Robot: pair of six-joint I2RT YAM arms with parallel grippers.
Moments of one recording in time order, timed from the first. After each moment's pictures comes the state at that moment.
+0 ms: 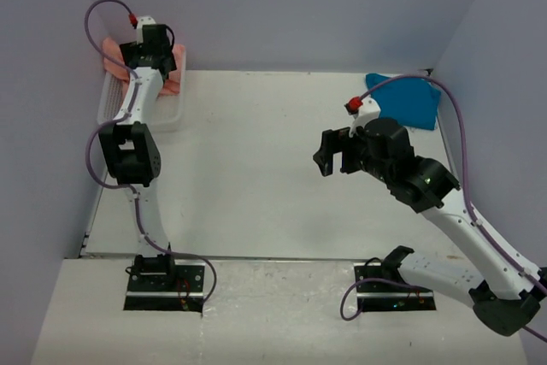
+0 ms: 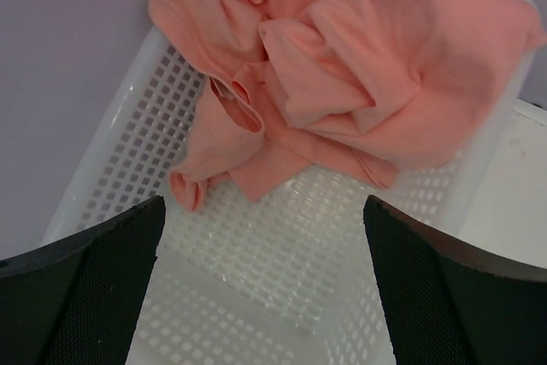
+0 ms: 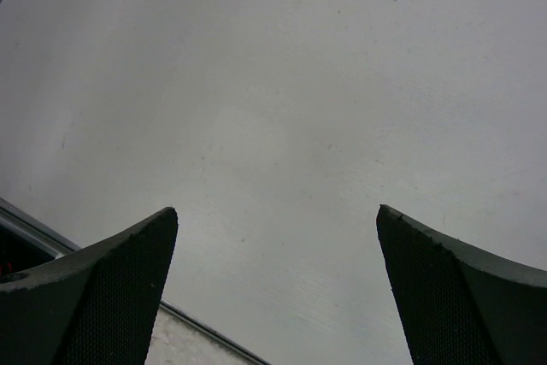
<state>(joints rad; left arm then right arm) 0.01 2.18 2.09 -0.51 -0.57 -0.15 0.69 0.99 1.19 -0.71 0.13 0.32</state>
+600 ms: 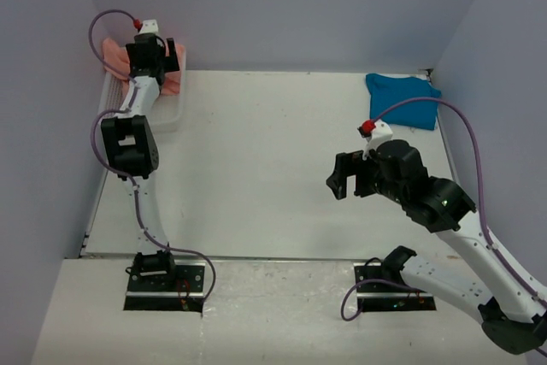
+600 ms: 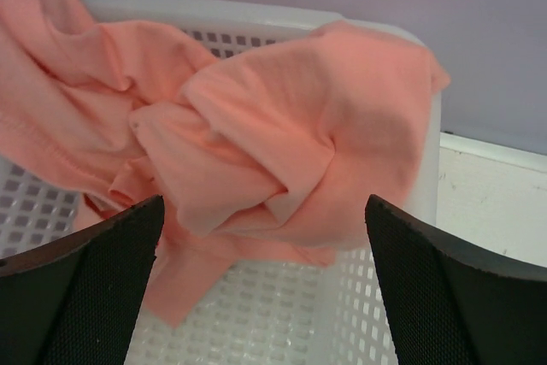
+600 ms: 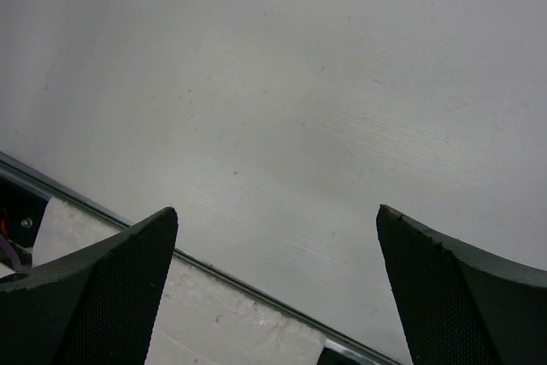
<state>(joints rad) 0.10 2.32 2.04 -0.13 -0.20 -0.02 0.69 0.83 1.08 -0.87 0.11 0.38</state>
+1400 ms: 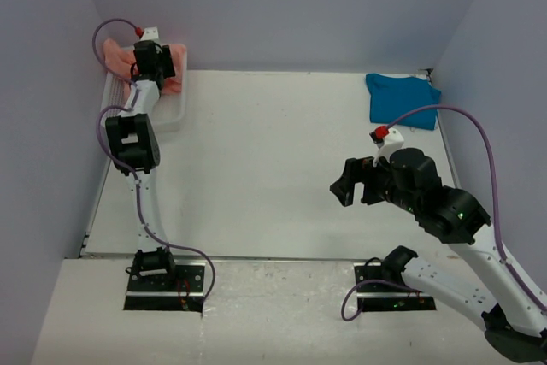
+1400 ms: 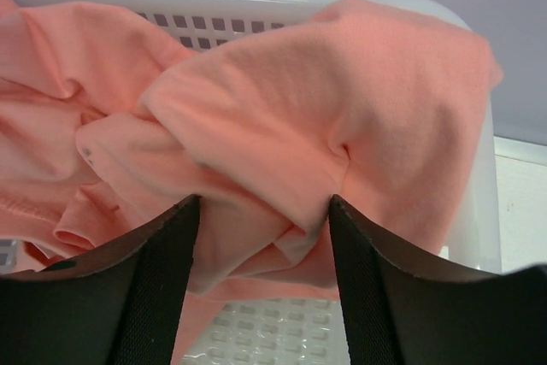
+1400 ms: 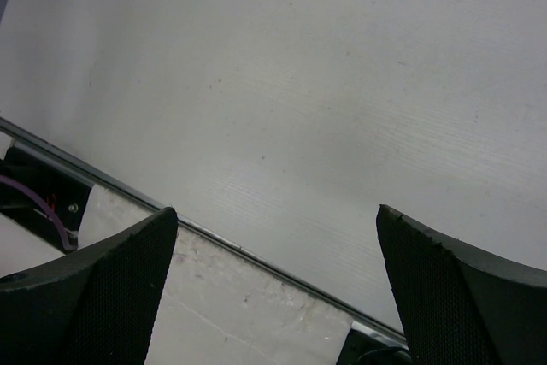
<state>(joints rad) 0.14 2.48 2.14 -0.09 -0.10 -0.02 0.69 0.74 1.08 -0.93 0.06 0.46</state>
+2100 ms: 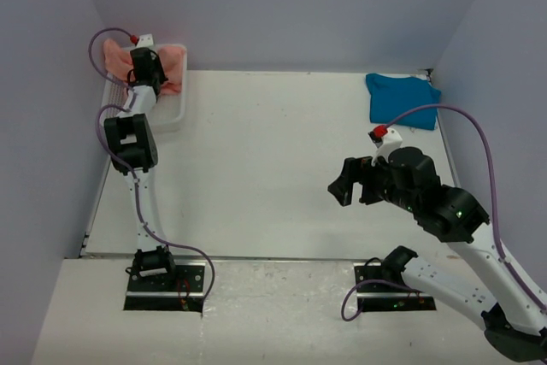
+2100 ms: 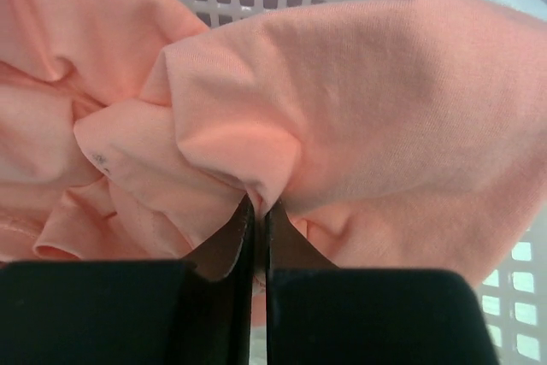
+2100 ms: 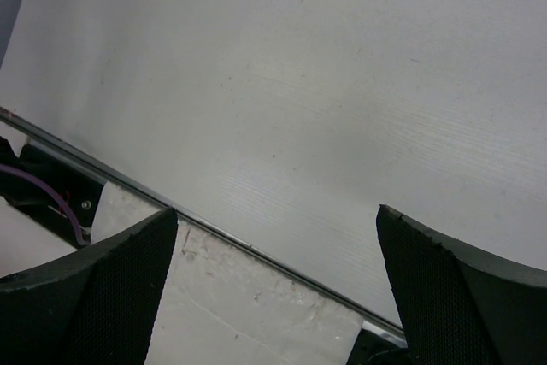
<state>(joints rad) 0.18 2.55 2.16 -0.03 -0.05 -0.05 0.69 0.75 1.08 -0.93 0.05 0.48</state>
